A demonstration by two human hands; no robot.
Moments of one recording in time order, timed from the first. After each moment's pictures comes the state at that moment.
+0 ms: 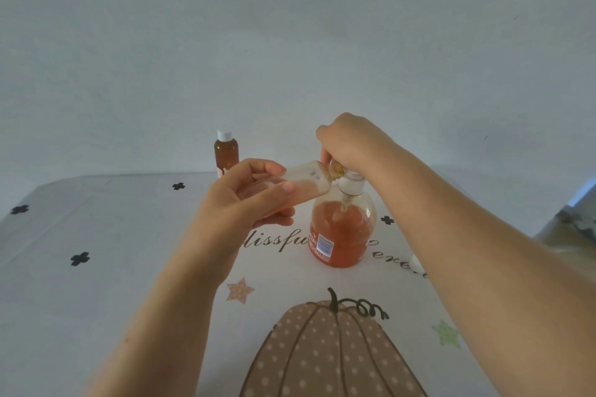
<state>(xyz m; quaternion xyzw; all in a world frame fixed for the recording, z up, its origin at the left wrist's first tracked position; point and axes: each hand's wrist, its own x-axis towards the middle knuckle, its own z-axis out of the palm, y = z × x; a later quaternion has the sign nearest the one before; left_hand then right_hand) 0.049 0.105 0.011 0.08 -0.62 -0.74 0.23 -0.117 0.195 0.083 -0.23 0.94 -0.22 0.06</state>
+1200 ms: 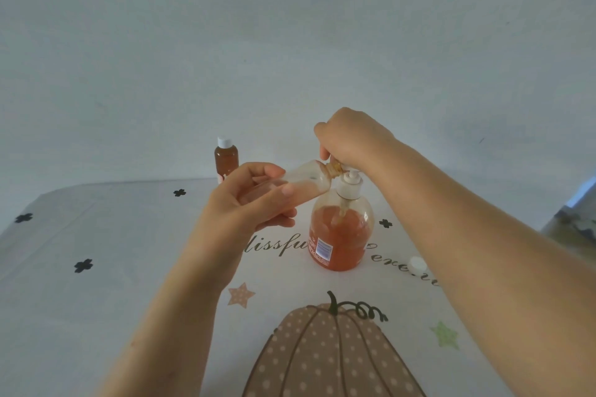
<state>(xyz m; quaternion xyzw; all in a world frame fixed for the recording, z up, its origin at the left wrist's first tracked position) 0.049 0.109 0.013 0.06 -0.61 -0.75 0.25 -0.111 0.198 0.097 -0.25 0.94 -0.22 0.03</state>
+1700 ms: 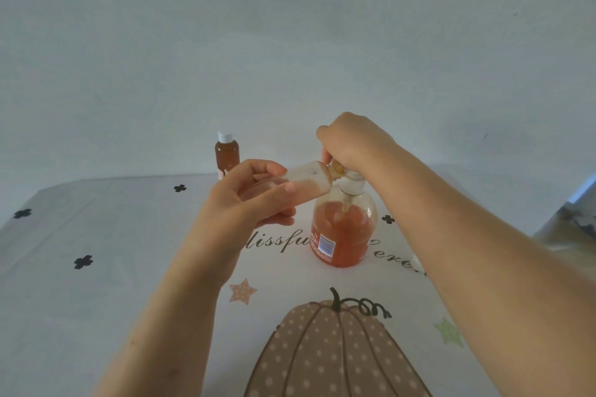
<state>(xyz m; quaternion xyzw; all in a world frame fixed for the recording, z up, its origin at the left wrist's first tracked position) 0.048 0.104 0.010 0.08 -0.62 -0.74 0.23 -0.113 0.196 0.083 -0.23 0.94 -0.22 0.05</state>
